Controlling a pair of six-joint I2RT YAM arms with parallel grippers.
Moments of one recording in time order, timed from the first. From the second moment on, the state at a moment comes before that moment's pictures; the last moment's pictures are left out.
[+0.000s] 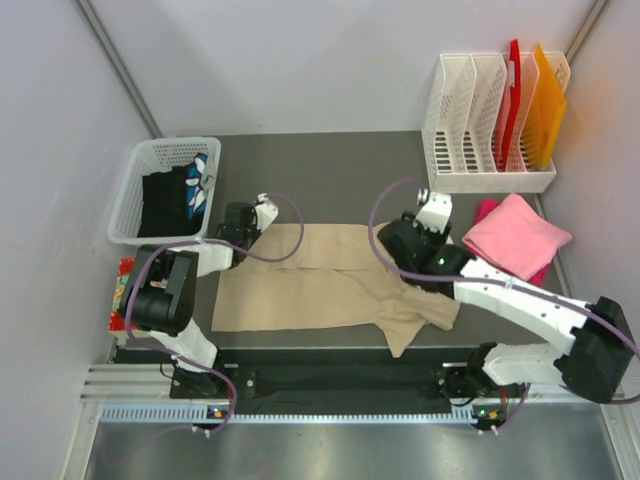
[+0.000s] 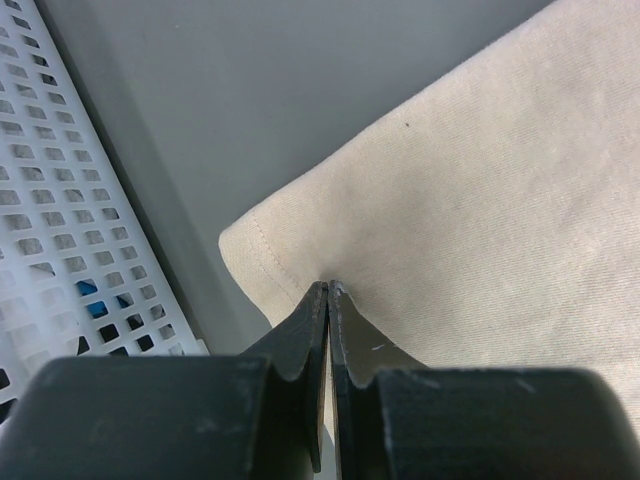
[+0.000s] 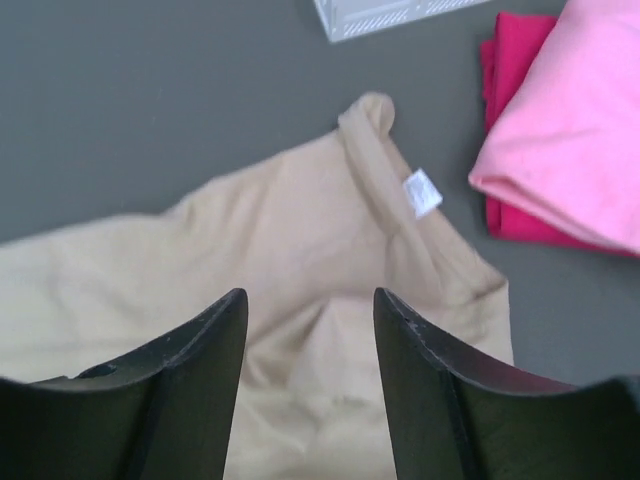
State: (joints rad) left arm -0.21 1.66 0.74 0.16 -0.22 0.58; right arm 0.90 1.19 0.88 -0.58 0.98 0.81
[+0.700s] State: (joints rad) left arm -0.19 1.71 0.80 0.17 -0.27 0.58; right arm 0.37 1.75 1.05 -0.25 0.56 0.49
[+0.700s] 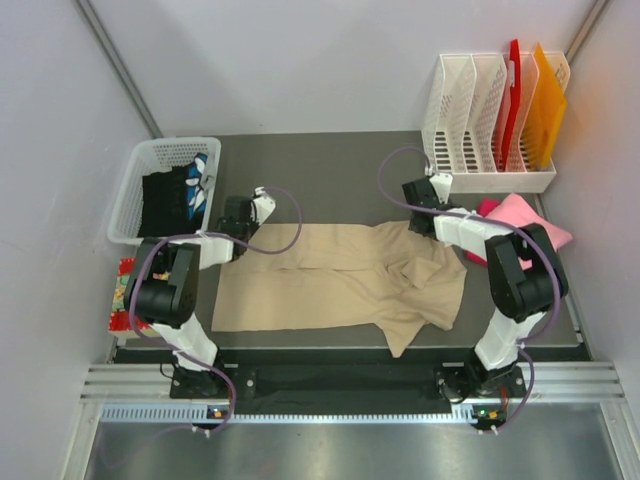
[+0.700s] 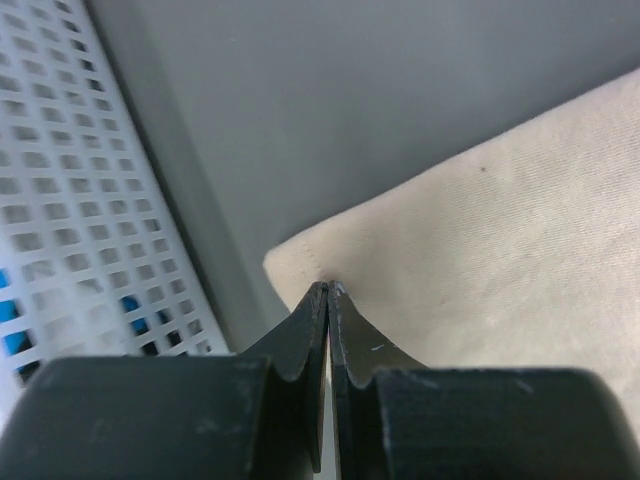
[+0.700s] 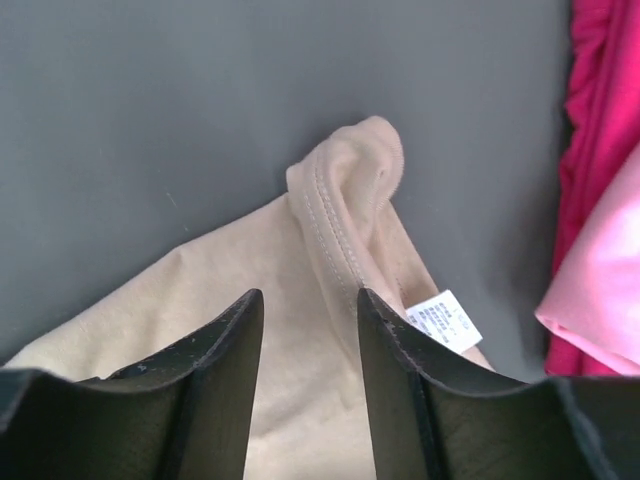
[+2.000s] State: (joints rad) left arm -0.17 1.84 0.89 0.24 -0.32 0.61; right arm 0.24 1.56 1.21 -0.42 0.46 0.48
